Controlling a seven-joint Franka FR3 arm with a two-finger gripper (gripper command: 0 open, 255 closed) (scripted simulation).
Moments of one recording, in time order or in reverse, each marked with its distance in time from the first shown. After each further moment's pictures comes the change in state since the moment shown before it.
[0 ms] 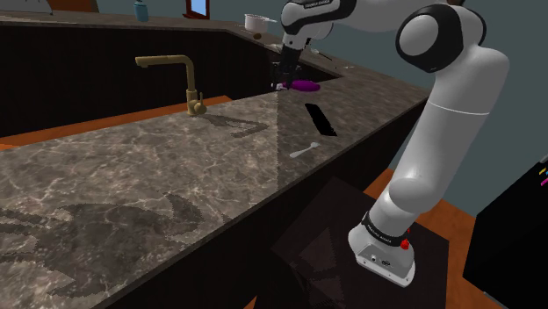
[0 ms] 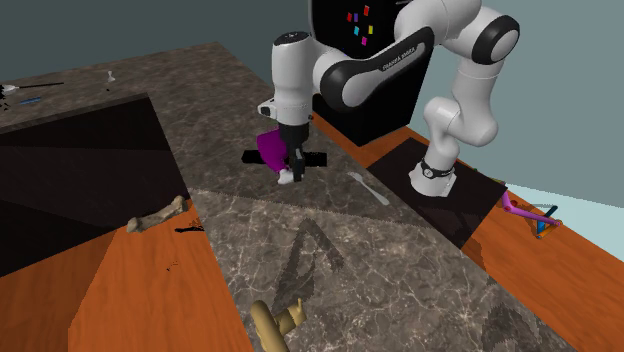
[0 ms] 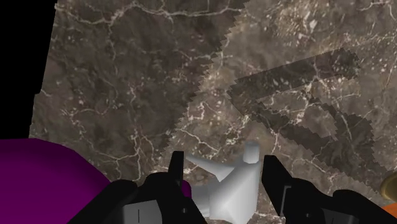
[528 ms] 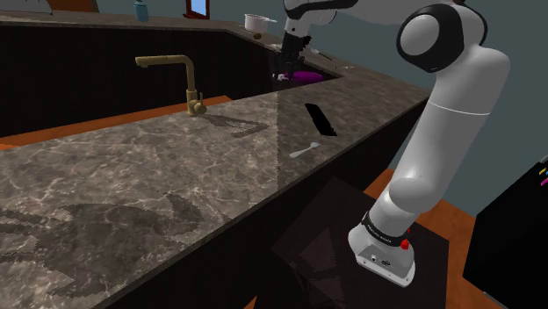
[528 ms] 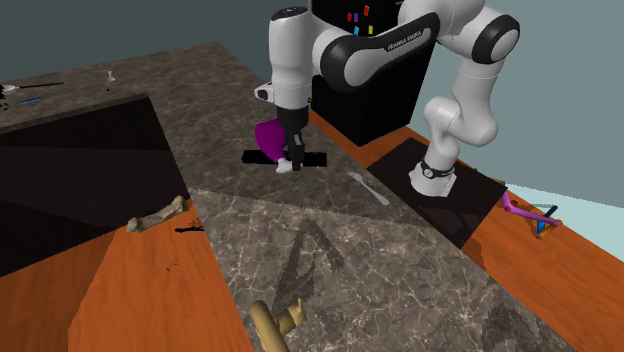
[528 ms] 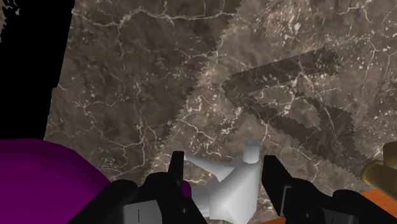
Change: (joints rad) arm -0.003 -0.004 -0.002 0.103 -0.005 -0.107 0.009
